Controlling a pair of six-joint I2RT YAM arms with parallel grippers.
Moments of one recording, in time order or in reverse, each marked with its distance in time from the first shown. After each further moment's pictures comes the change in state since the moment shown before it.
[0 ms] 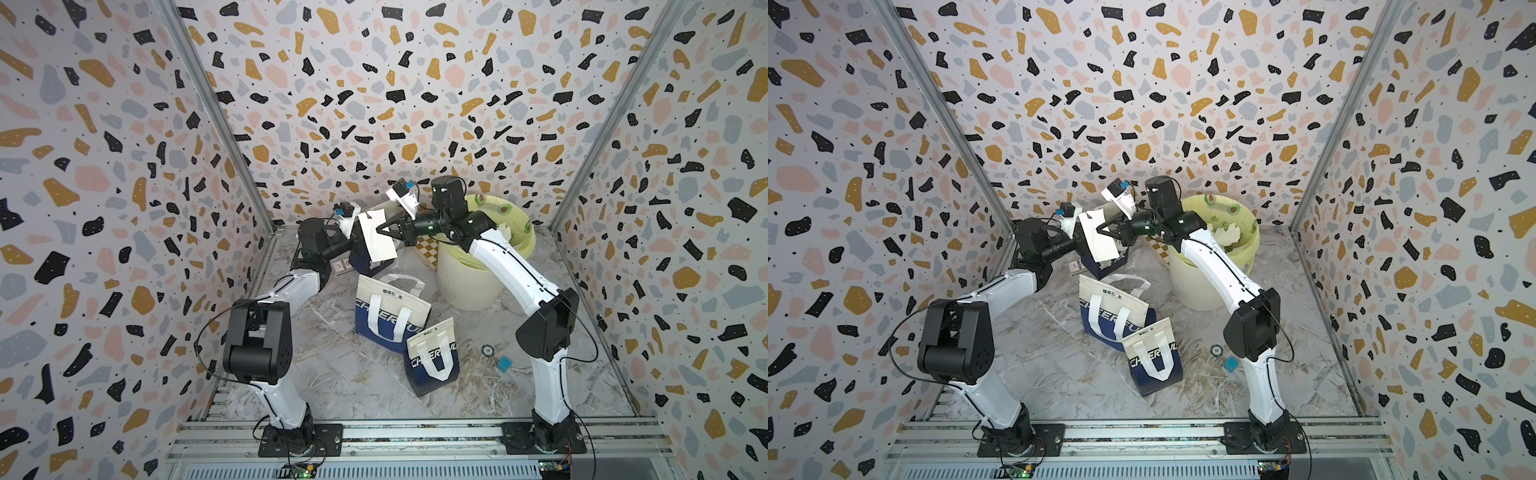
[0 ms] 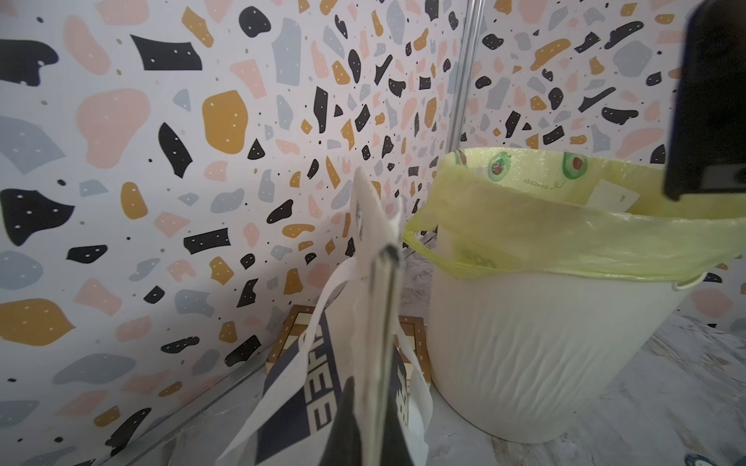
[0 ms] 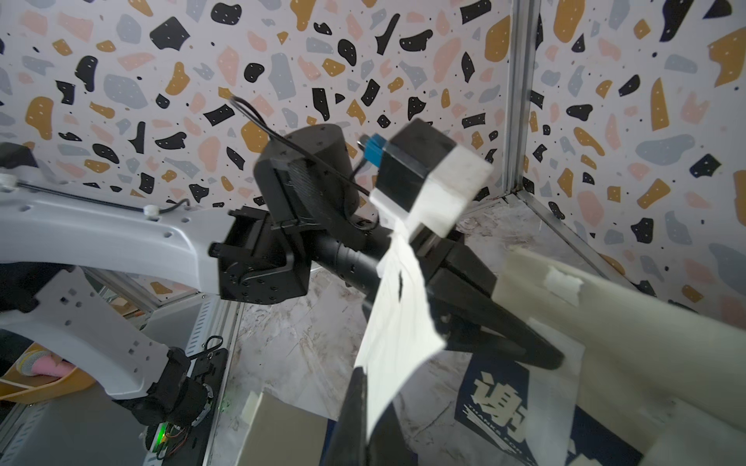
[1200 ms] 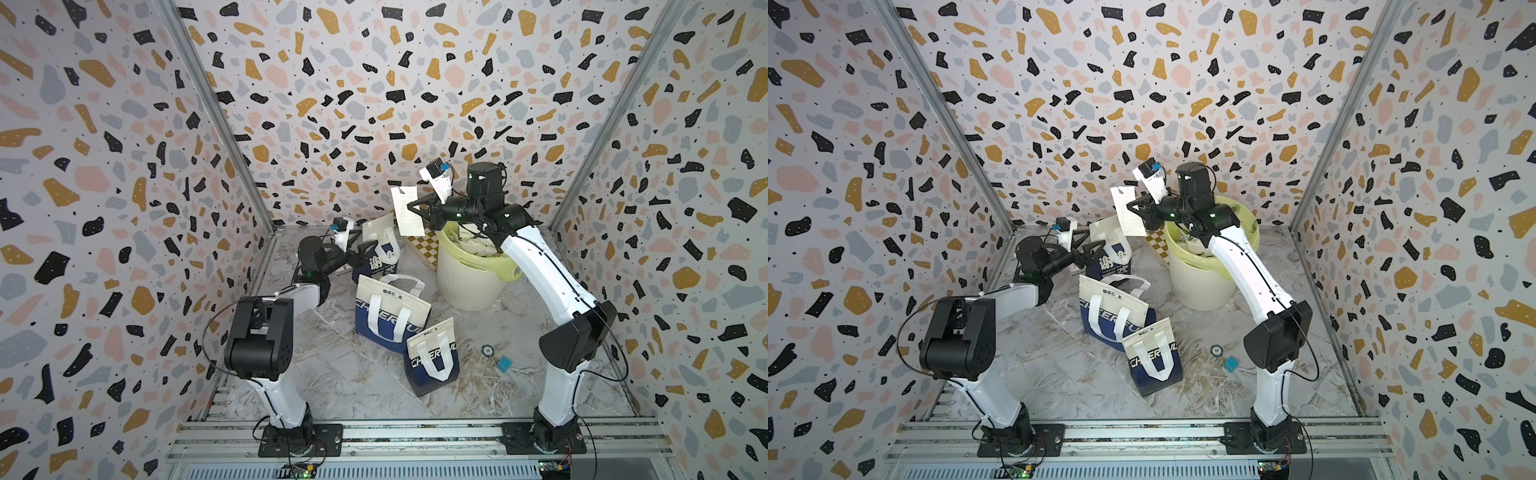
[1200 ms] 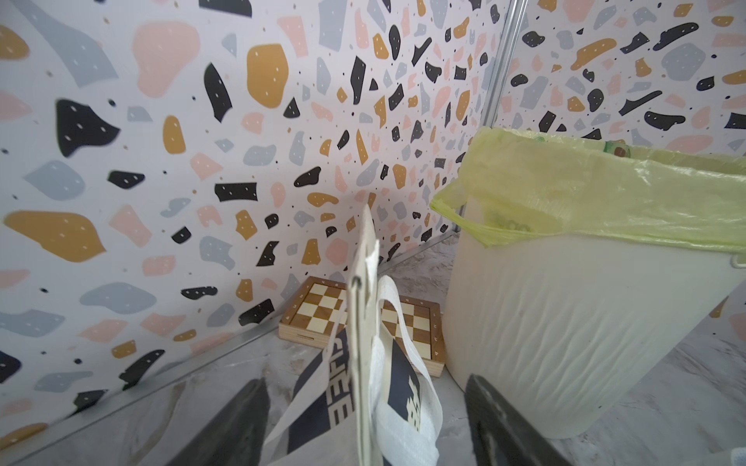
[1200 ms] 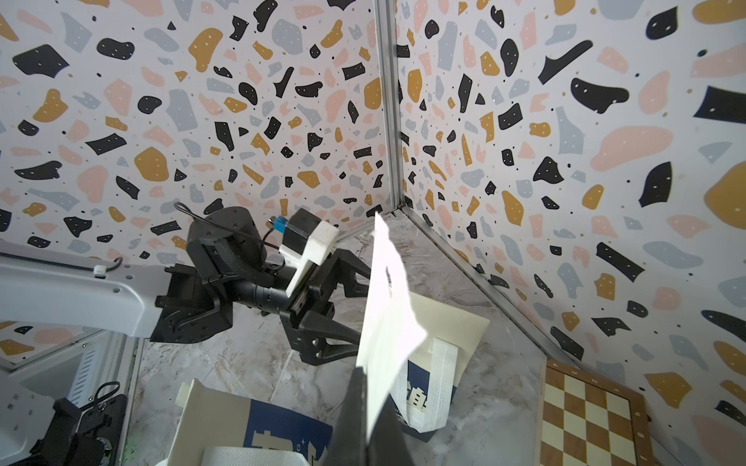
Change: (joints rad) left arm 0.037 0.003 -0.183 0.230 -0.052 -0.075; right arm -0.109 -0.149 -0.074 -0.026 0.227 -0.044
